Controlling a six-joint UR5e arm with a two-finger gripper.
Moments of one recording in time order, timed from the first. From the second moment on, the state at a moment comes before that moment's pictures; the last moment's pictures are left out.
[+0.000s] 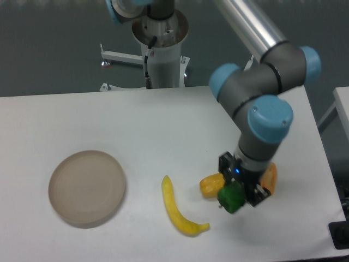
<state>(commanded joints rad) 2.29 -2.15 -1.06 -1.43 1.42 1.37</state>
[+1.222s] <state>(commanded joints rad) 2.40 -1.84 -1.75 -1.15 1.41 1.77</state>
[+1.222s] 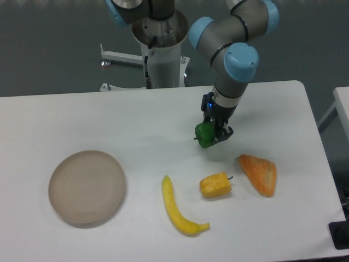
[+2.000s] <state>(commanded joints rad) 2.42 -1.83 -1.80 -1.15 1.32 1.75</state>
